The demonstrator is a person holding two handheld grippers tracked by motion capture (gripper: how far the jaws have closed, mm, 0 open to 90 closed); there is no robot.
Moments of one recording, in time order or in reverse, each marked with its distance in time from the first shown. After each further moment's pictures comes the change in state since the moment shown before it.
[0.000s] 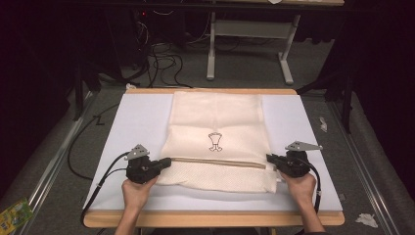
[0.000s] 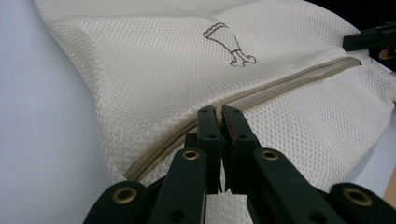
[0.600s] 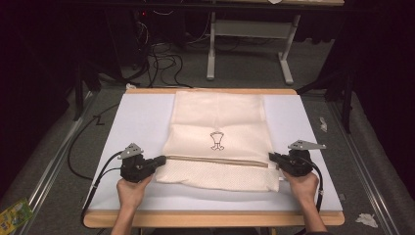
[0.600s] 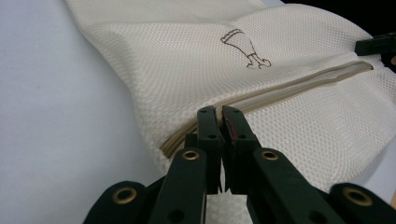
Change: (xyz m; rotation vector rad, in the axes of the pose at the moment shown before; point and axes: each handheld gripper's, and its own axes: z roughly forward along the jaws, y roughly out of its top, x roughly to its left) left arm 0.008 0.002 -0.013 -0.025 0.034 -0.014; right arm -0.003 0.003 -0.006 -0.008 -0.021 -0.001
